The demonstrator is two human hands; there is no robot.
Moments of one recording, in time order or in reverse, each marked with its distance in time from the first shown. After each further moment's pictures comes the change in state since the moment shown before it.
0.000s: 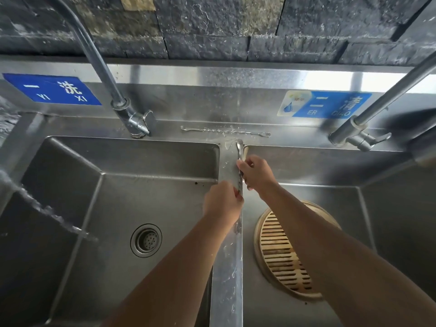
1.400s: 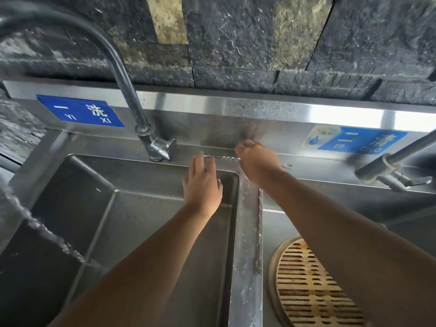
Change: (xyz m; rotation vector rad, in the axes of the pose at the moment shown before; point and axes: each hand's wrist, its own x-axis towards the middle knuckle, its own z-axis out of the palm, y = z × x) left_hand 0.092 -0.043 -0.072 0.374 0.352 0.146; right_hand 0.055 -0.105 0.007 -0.975 0.069 -0.666
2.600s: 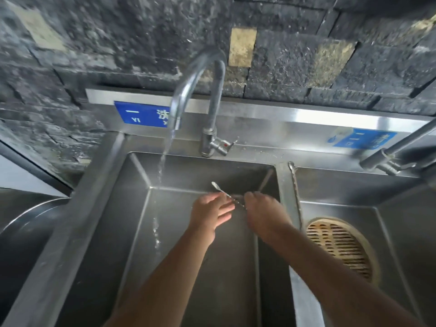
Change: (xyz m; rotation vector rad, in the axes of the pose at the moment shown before) left_hand -0.115 -0.124 -0.107 -1.522 -0.414 -0.669; right_hand -0.129 -0.211 -0.026 -0.025 -0.197 0.166
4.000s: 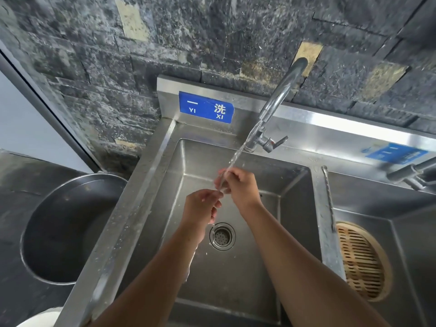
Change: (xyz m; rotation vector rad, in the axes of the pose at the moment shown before) left_hand -0.053 0.026 -0.147 0.092 0.127 0.196; right_hand 0.032 -0.183 -0.006 1.316 0.114 0.126
